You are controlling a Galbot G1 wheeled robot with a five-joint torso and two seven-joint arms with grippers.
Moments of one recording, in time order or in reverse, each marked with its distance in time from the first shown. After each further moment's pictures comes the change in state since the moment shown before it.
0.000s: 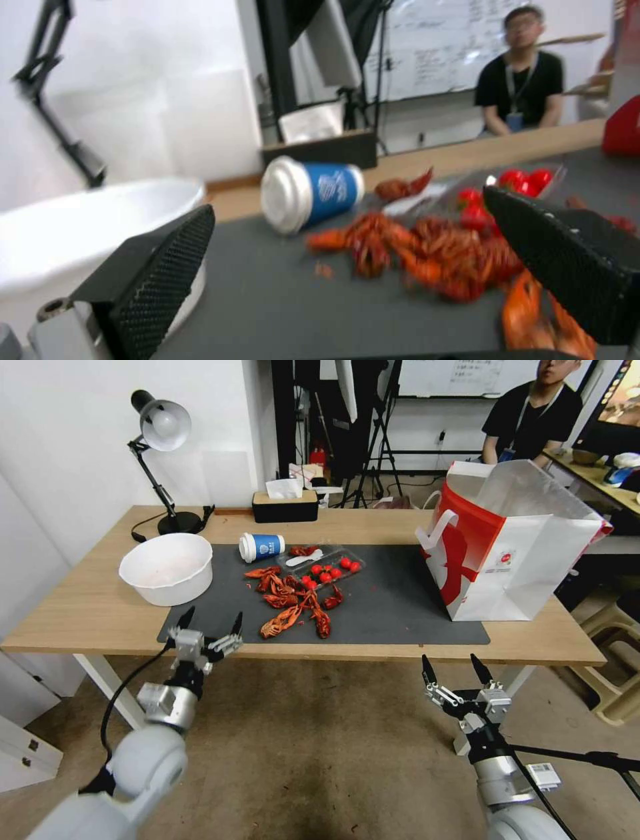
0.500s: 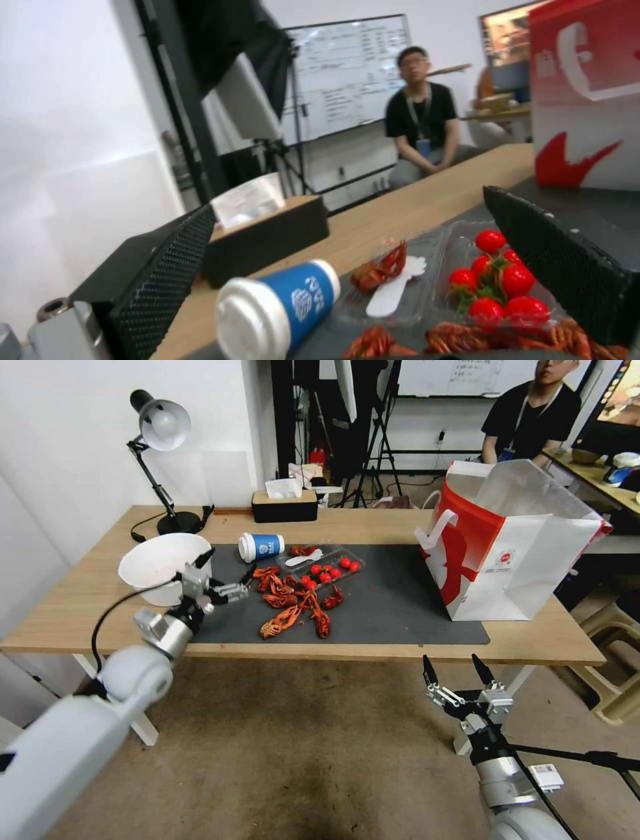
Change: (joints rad) left arm -0.467 0.127 0.187 0.286 -0.199 -0.046 0.379; right arm -0.009 -0.009 -0.003 0.018 -0.010 -0.014 0.008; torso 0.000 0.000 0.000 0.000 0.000
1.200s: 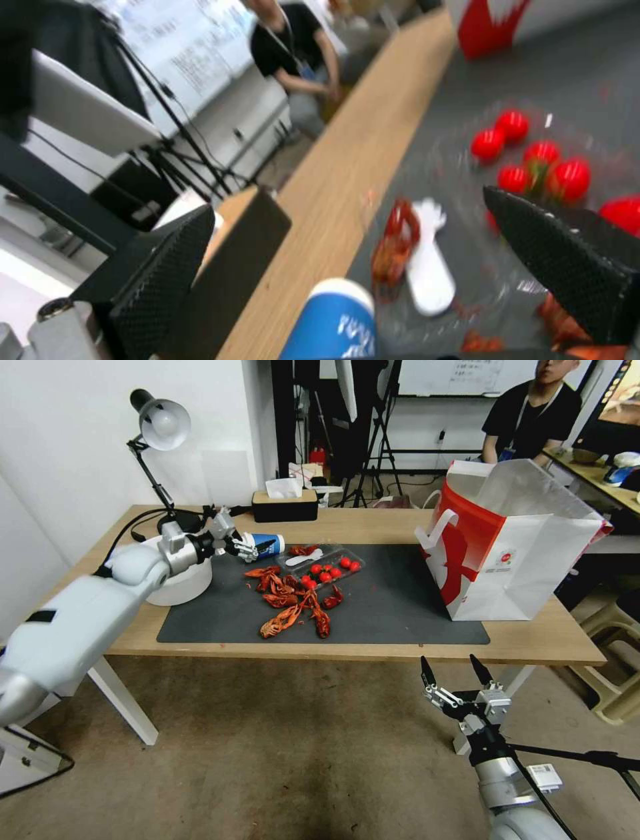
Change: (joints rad) left arm -0.716 -0.129 0.467 0.574 0.177 0.030 0.481; right arm -0.006 -0.003 0.002 -0.006 -0.005 0.001 0.003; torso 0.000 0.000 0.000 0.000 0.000
